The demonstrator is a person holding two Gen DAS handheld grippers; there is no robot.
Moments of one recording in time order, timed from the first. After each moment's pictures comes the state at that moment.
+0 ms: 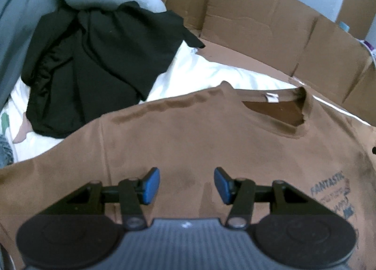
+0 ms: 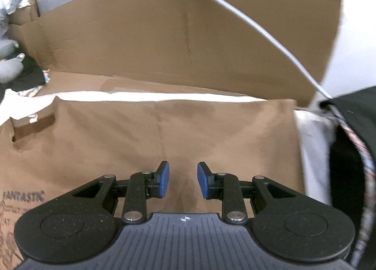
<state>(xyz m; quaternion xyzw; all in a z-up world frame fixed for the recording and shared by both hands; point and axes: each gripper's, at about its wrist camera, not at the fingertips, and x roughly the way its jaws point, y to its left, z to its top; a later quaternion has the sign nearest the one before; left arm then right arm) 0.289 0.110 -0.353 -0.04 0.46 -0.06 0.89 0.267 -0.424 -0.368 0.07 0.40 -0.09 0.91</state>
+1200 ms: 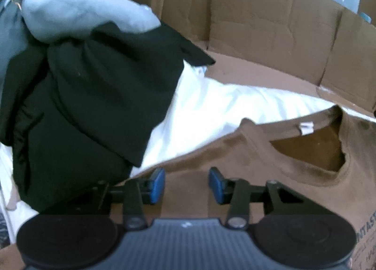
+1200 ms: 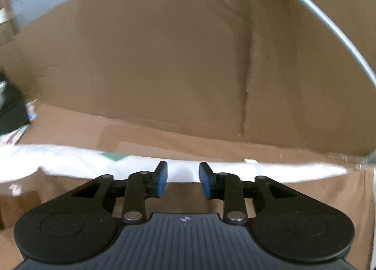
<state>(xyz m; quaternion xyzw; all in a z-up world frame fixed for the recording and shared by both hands) 0.367 0.090 -0.356 0.02 0.43 -0.04 0.90 0.400 -0.400 -0.376 0.09 0.37 -0.08 0.92</state>
